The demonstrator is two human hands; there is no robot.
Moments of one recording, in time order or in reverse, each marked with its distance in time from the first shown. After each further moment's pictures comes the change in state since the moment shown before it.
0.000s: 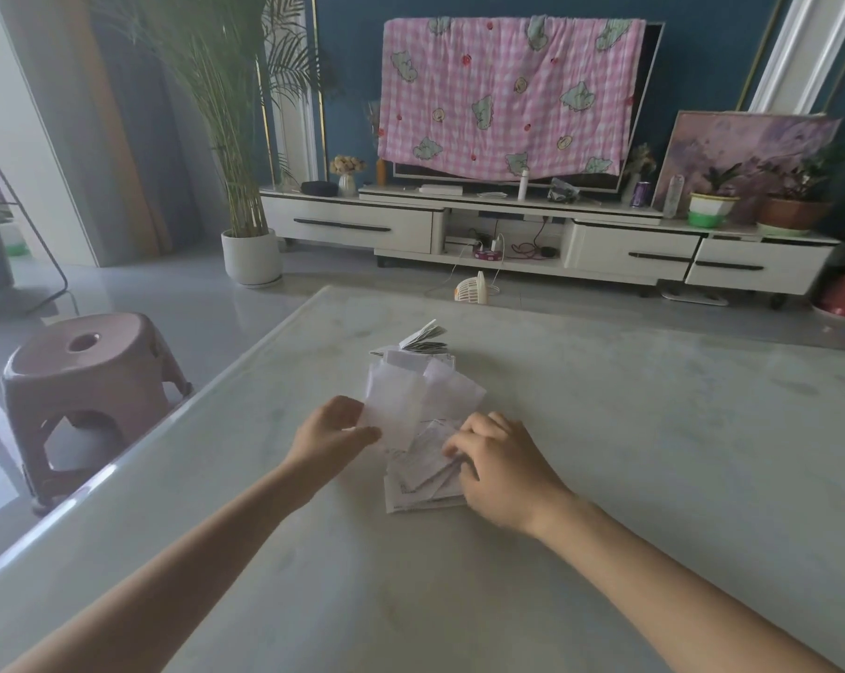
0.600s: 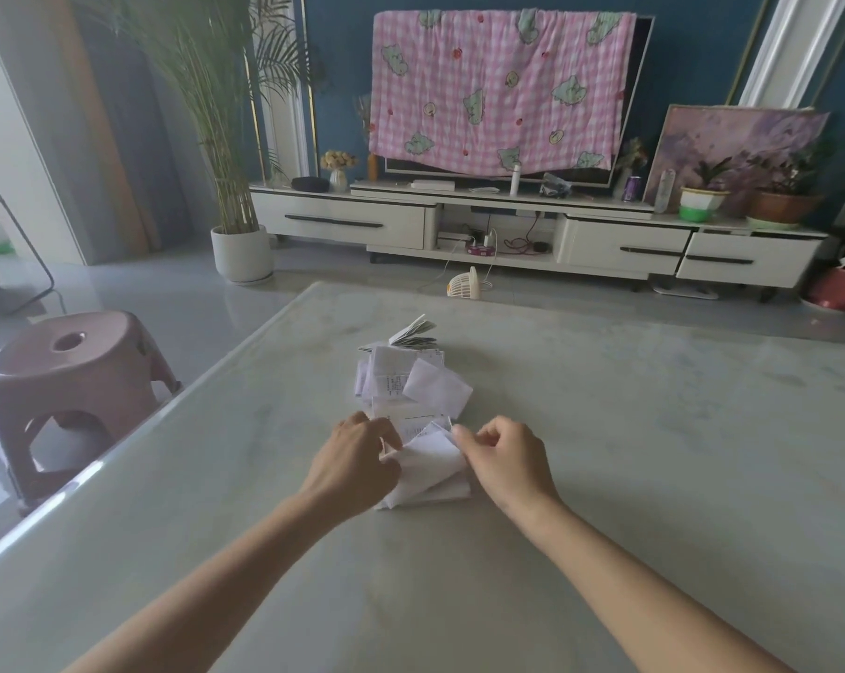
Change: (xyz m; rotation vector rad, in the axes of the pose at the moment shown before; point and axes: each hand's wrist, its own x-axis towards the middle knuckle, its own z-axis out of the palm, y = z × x) left_hand -0.028 0.014 0.029 0.654 -0.046 0.212; right_hand -0.001 -0.001 0.007 0.589 0.180 0.674
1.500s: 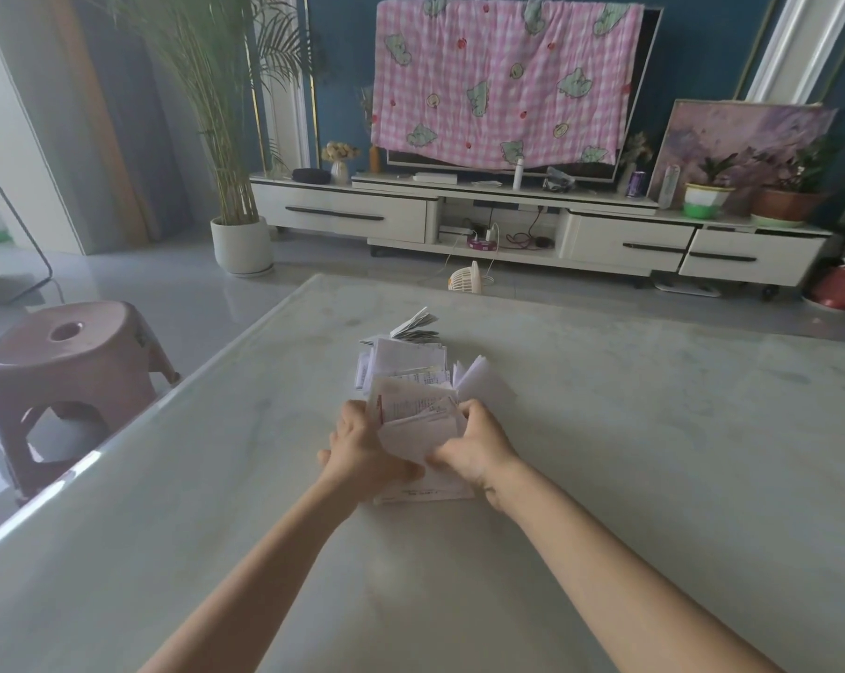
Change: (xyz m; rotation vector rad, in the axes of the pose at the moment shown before) left_hand 0.004 0.008 0.009 -0.443 -0.051 -0.328; right_hand 0.018 -0.007 0.029 0.126 -0.237 0.135
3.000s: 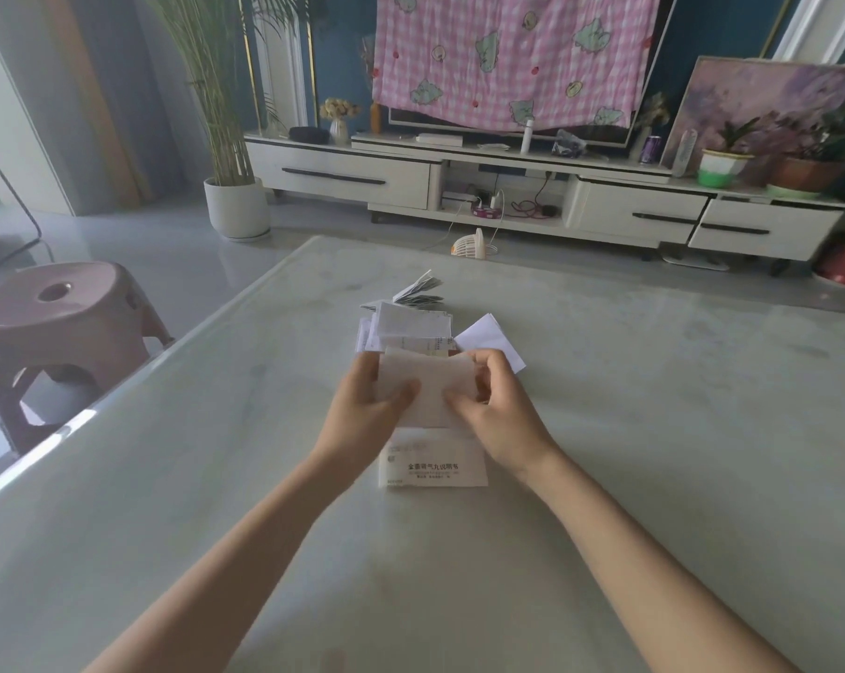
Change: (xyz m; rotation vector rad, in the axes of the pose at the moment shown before) left_hand -0.002 0.000 0.001 -0.431 0.068 0.296; right_hand -0.016 -0.003 -0.016 0.253 -0.067 -0.329
